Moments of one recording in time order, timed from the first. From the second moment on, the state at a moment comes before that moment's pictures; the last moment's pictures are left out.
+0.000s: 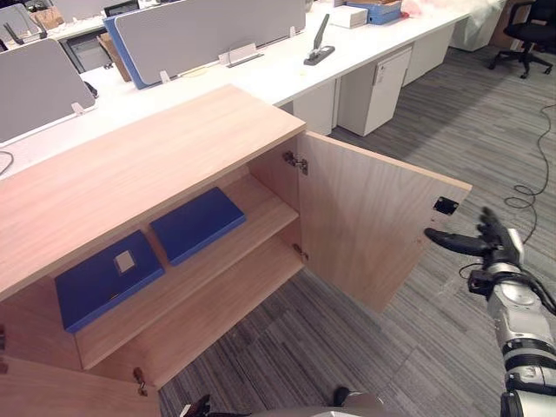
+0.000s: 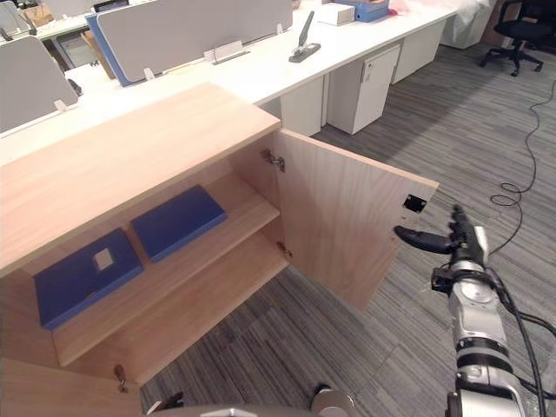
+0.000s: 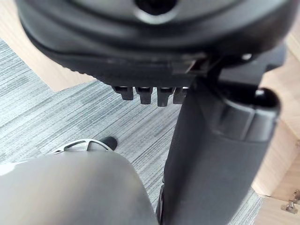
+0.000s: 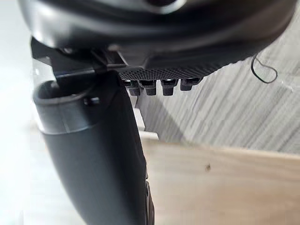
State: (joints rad) left arm 0.15 0.09 0.13 1.07 0.09 0.01 0.02; right arm -0.30 -0.57 -0.20 0.68 0.25 0.02 -0.01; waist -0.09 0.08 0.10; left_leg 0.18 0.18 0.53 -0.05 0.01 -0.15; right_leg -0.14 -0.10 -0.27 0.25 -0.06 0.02
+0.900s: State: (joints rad) left arm 0.13 0.12 0.06 1.09 0.11 -0.01 0.02; right arm -0.50 -0.66 0.19 0.81 0.13 0.03 0.00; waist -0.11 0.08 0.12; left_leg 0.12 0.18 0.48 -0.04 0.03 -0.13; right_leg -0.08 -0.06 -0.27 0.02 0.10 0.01
